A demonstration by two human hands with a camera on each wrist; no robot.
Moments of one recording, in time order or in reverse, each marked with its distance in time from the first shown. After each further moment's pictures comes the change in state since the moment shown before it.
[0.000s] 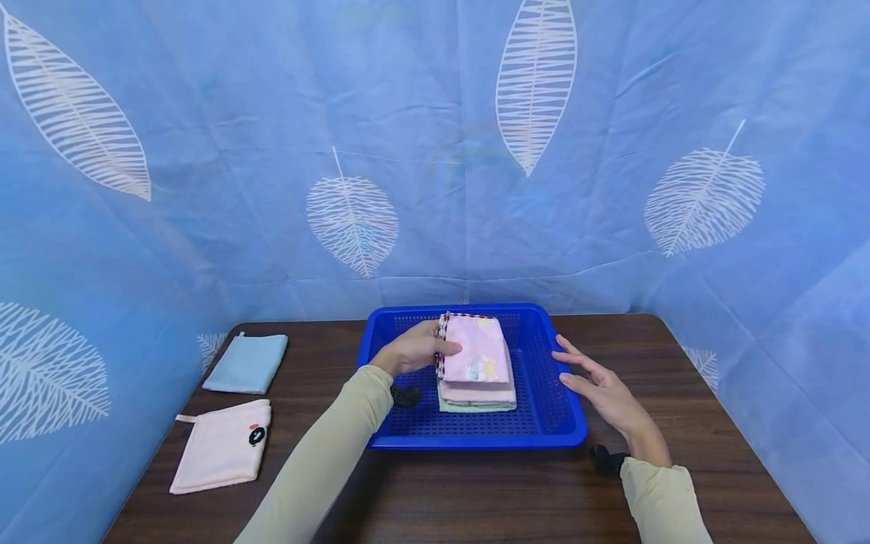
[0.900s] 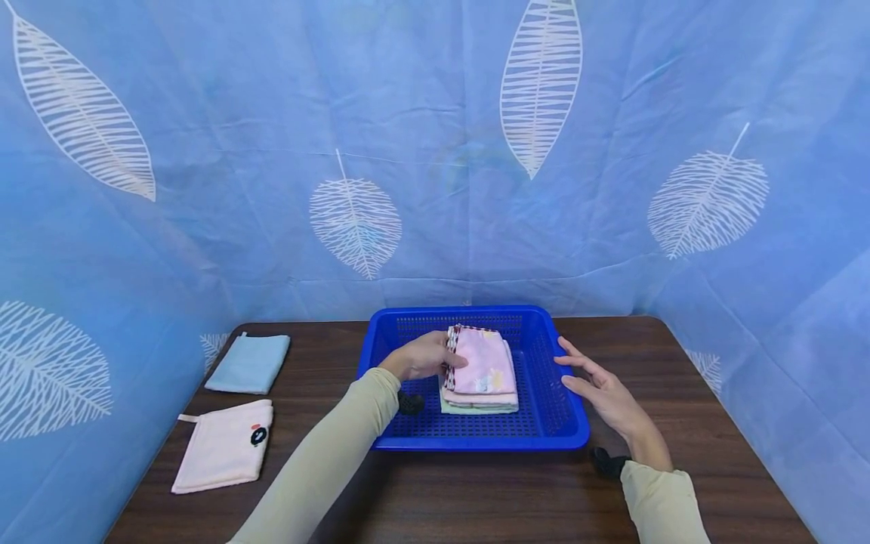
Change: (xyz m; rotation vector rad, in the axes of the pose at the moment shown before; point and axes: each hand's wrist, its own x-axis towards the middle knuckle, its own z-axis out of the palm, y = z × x) left_hand 0.006 -0.008 0.010 0.042 -0.014 -0.082; right_hand -0.001 -0.004 0.003 0.046 0.008 0.007
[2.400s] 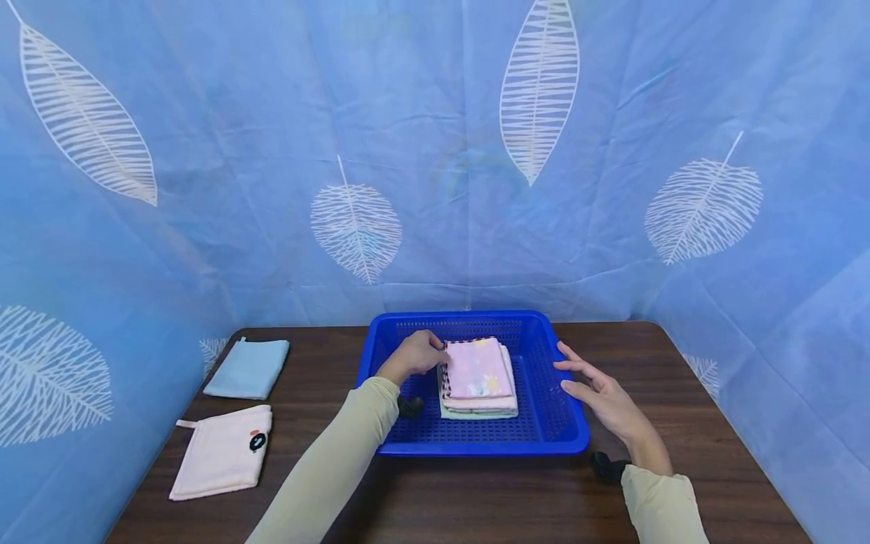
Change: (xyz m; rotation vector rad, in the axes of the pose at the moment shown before) left_hand -0.017 0.010 -0.003 0.617 0.461 -0.069; right_hand -0.001 -0.001 0.000 -0.033 -0.007 -0.006
